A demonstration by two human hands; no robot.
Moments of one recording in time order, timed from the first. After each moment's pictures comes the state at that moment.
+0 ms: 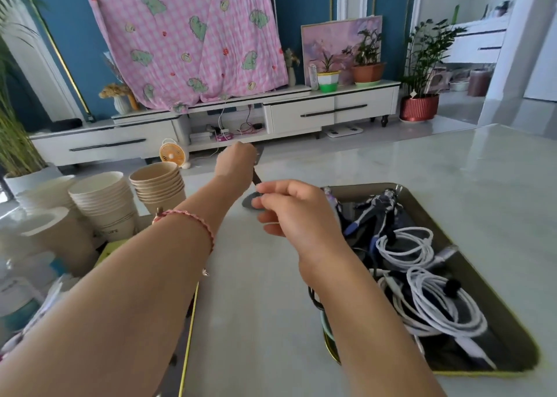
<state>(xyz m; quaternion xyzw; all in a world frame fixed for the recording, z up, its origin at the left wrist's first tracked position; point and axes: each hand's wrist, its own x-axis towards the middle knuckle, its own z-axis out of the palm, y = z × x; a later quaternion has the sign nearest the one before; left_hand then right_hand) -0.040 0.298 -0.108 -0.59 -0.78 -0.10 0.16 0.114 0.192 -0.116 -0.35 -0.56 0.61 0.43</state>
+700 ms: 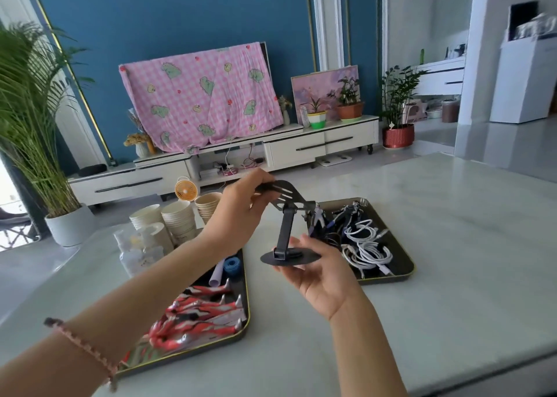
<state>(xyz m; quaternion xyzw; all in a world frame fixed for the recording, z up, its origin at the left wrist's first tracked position) 0.044 0.029 -0.024 -0.73 -0.52 -0.44 0.02 0.179 0.048 -0.111 -0.18 -0.18 0.87 0.42</state>
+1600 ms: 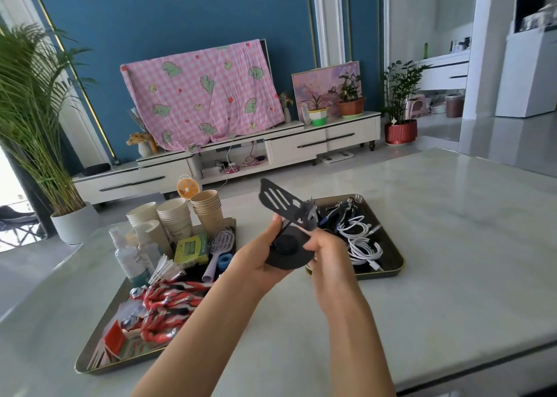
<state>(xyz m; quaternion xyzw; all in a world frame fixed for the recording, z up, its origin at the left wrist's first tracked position) 0.108 0.020 -0.068 -0.15 -0.45 -0.63 -0.61 0.197 0.040 -0.097 -0.30 -0.40 0.71 0.50</state>
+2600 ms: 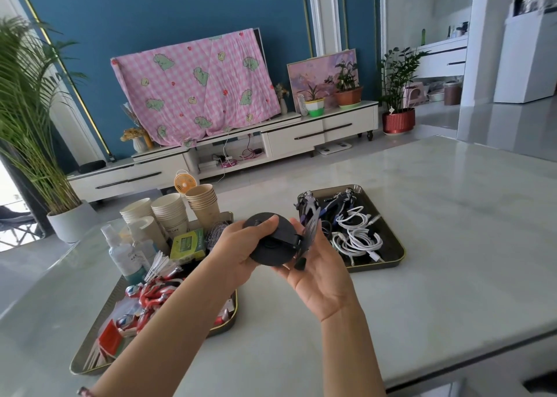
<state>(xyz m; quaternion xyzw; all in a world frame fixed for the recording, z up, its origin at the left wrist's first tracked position) 0.082 0.024 -0.067 -0.31 -0.59 -0.57 -0.47 0.191 0.047 -0.134 -0.05 -0.18 0.86 0.47</state>
